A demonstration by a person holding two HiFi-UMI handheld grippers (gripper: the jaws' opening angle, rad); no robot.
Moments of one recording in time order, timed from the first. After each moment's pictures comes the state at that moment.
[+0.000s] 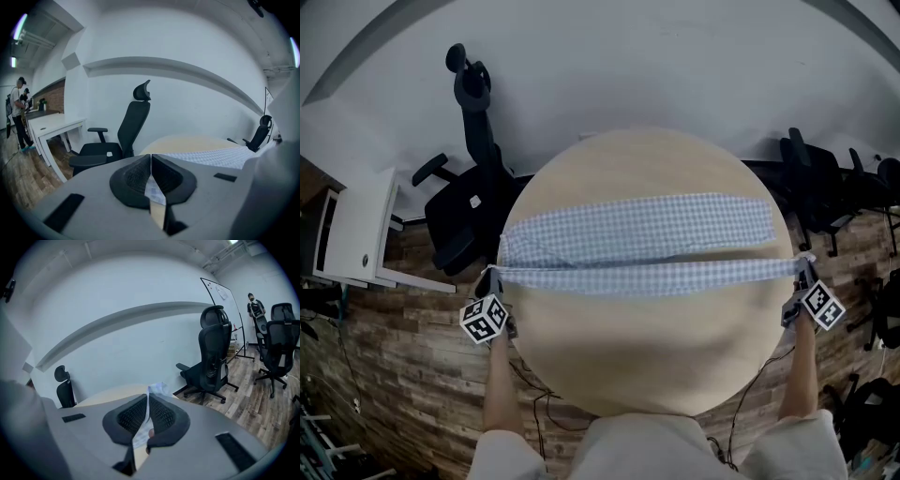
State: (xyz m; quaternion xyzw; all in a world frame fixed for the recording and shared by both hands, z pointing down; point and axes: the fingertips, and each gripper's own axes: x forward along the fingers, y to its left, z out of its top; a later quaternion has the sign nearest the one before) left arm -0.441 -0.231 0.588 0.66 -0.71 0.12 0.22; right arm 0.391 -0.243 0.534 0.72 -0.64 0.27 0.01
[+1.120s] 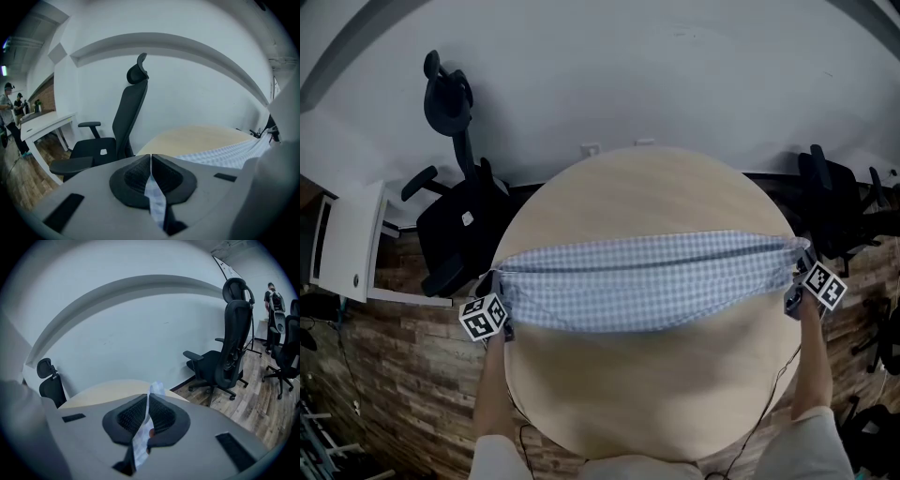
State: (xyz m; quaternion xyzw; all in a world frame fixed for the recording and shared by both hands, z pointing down) left arm -0.440 -0.366 0.660 0.64 -0.70 0.18 0.25; right arm 0.392 -0.438 0.617 0.70 -0.64 0.32 0.07
